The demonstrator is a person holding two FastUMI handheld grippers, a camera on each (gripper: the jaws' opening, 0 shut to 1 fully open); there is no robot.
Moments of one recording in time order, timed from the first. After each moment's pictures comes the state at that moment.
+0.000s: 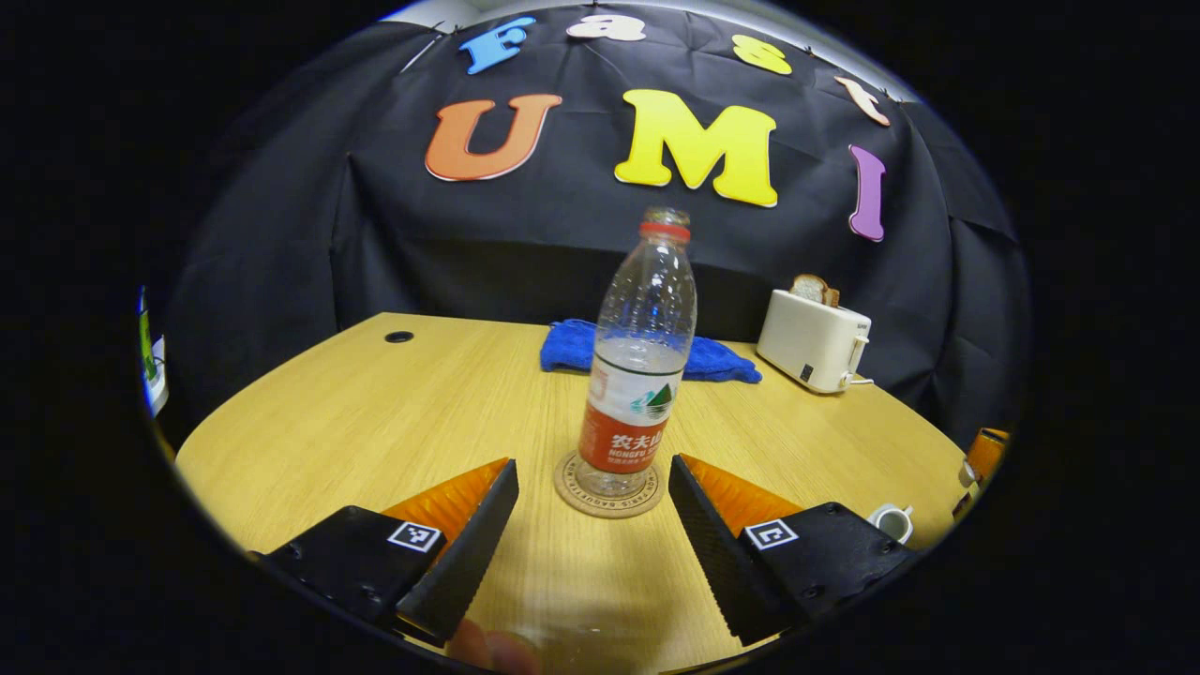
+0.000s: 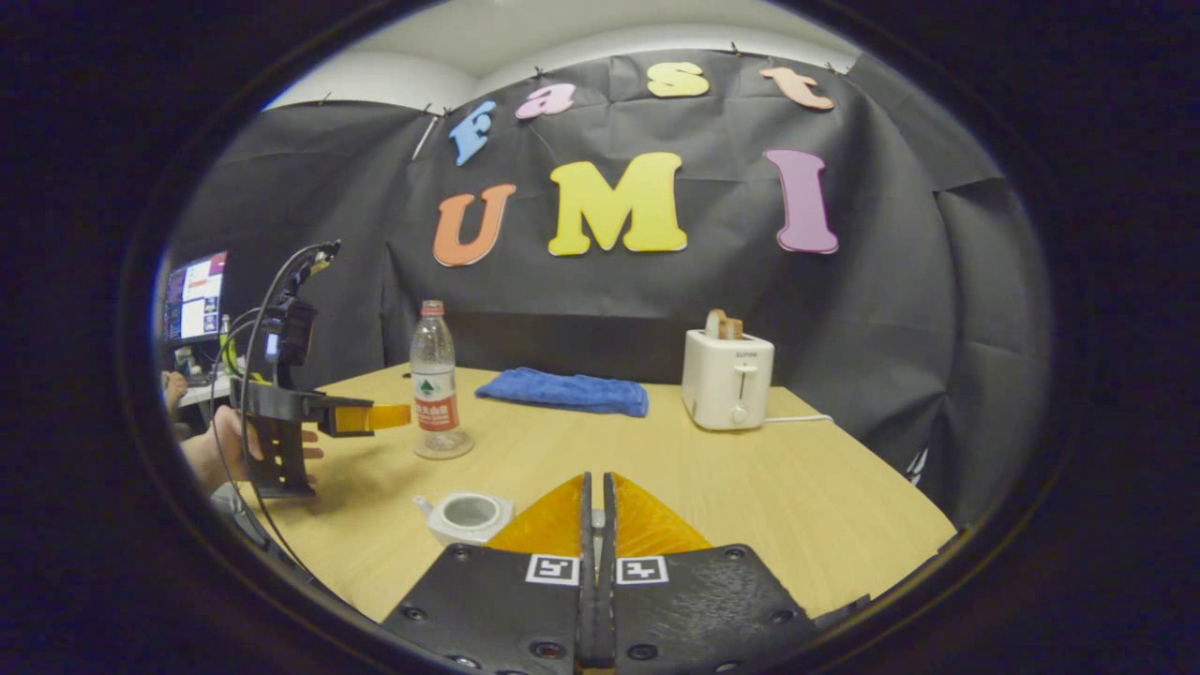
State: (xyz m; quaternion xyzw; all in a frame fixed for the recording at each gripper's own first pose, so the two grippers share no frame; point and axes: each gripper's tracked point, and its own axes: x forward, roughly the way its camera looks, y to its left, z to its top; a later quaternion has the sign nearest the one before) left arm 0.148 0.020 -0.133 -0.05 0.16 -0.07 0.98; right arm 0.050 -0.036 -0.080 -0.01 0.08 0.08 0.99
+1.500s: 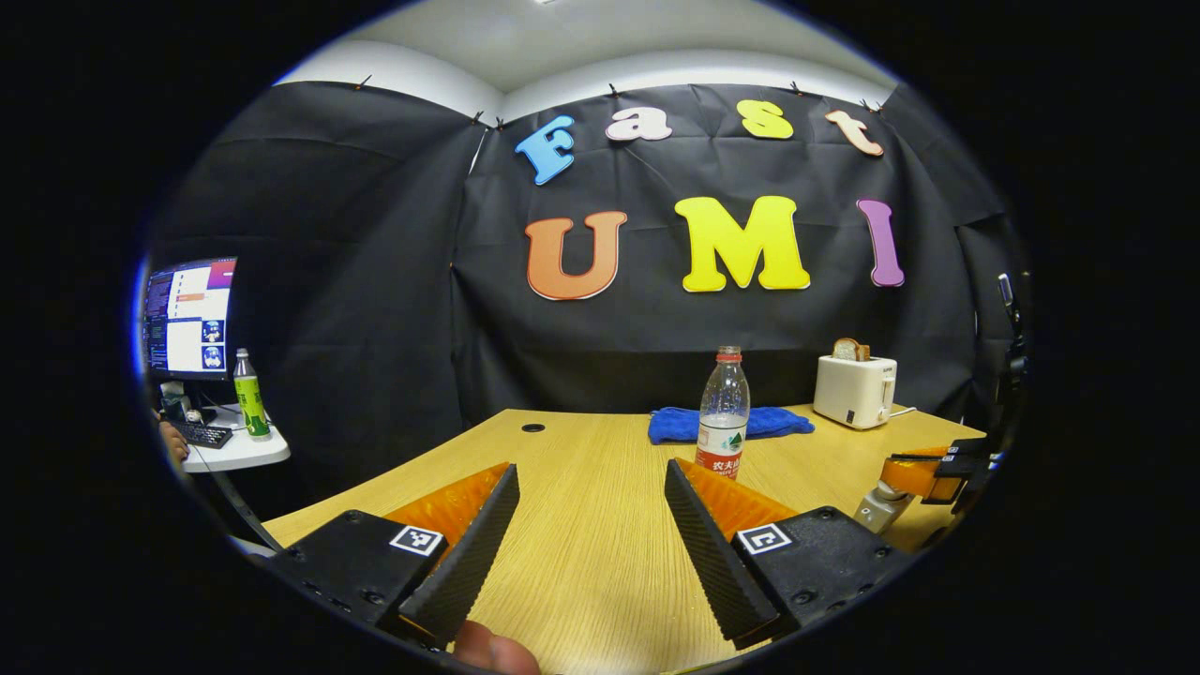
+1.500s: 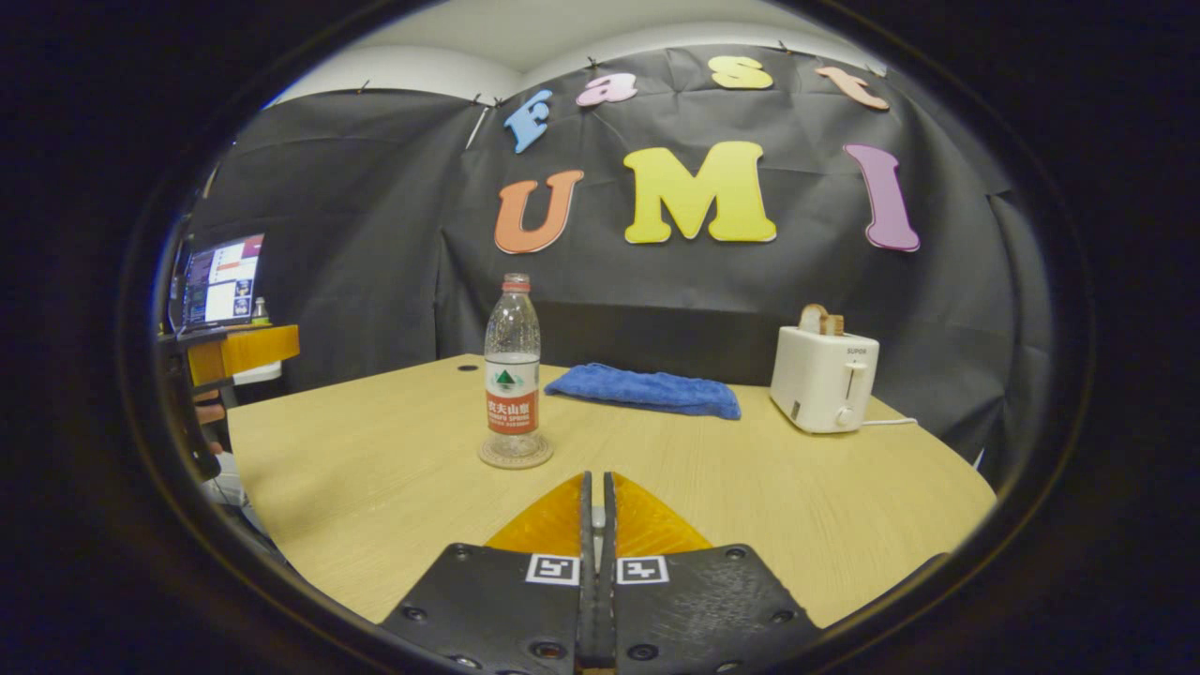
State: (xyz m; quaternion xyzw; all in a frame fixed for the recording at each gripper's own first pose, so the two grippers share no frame) left arm 0.038 0.109 -0.059 0.00 0.02 0.04 1.00; right arm 0.082 0.054 -0.116 -0.02 0.09 0.14 0.99
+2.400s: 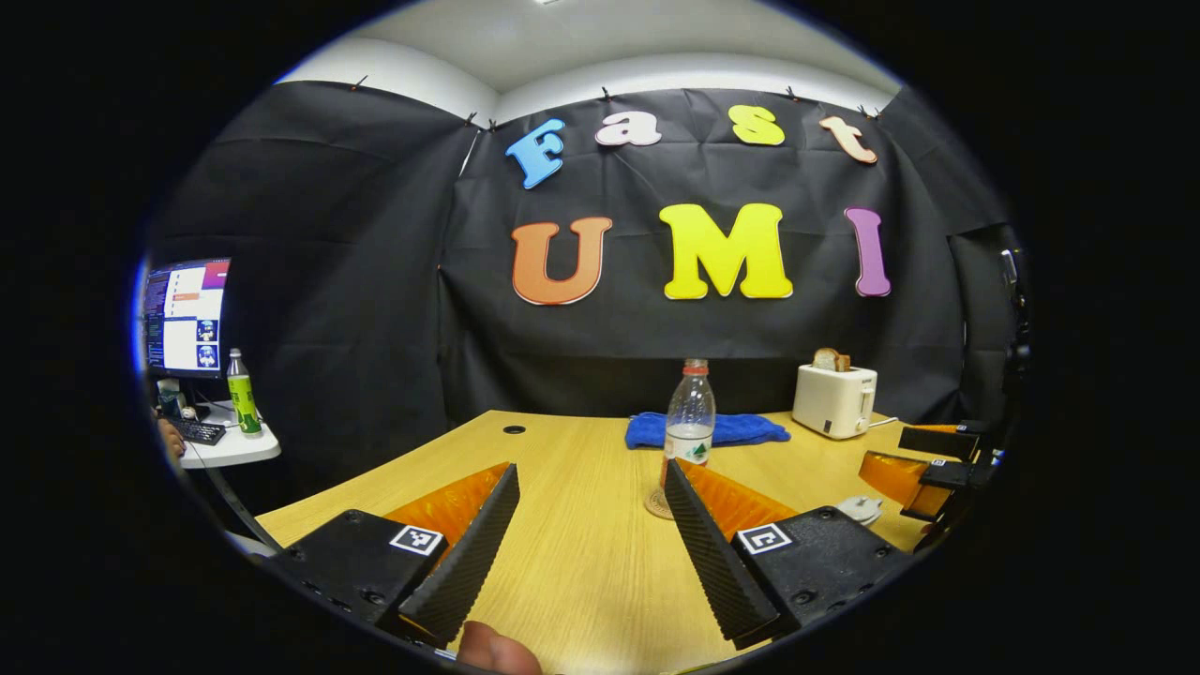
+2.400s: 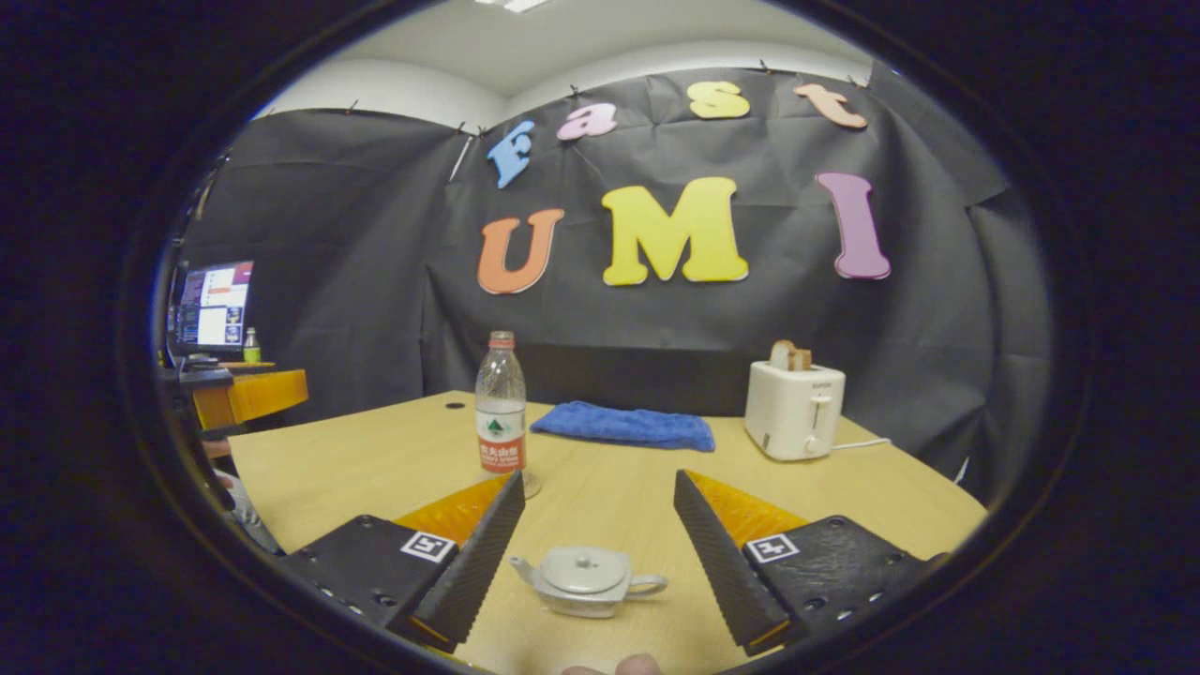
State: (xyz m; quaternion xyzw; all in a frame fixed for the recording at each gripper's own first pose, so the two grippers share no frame) left arm 0.024 0.063 -0.033 0.00 0.01 0.02 1.00; right arm 0.055 0.020 -0.051 0.00 0.02 0.09 1.00
